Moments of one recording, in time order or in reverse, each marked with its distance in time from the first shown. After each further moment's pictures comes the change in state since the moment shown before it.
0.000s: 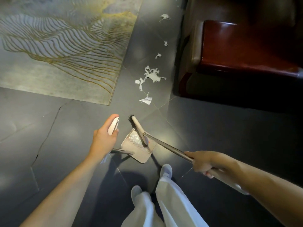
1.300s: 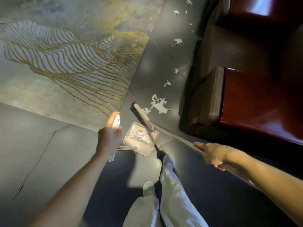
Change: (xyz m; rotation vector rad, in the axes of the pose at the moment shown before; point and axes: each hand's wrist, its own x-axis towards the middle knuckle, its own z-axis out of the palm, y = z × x) left_hand 0.296 0.086 -0.012 -0.015 0.093 -0.198; right_hand 0.035 -0.098 -0.344 -0.201 0.175 0.032
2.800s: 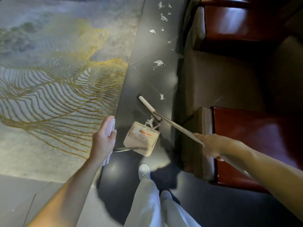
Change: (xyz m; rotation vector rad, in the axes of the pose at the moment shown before) left_hand 0.290 0.169 0.082 0.046 0.034 0.465; right_hand 0.135 0.085 -0.286 0.223 0.145 0.002
